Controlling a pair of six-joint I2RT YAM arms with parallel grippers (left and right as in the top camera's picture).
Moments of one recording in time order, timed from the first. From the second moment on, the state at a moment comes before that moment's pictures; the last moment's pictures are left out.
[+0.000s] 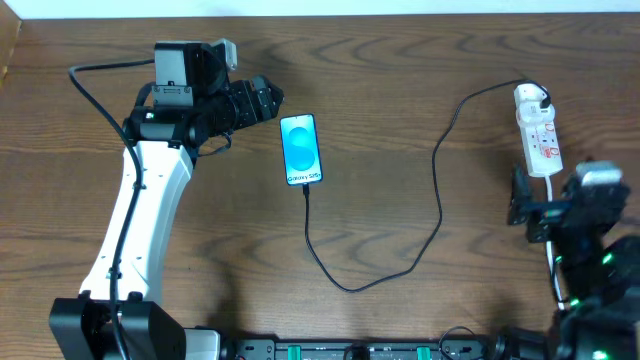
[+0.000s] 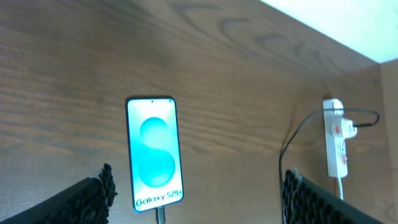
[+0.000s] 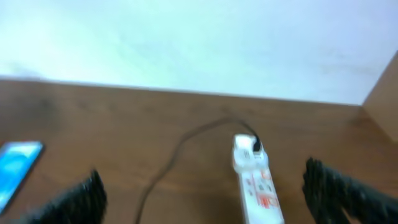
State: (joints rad) left arm -0.05 1.55 1.35 -0.66 0.43 -0.37; right arm -0.21 0.48 0.62 -0.35 -0.26 -0.14
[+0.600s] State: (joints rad) left arm -0.05 1.55 1.35 -0.66 0.43 -0.37; right arm -0.14 0.07 0.02 -0.06 -0.21 -0.14
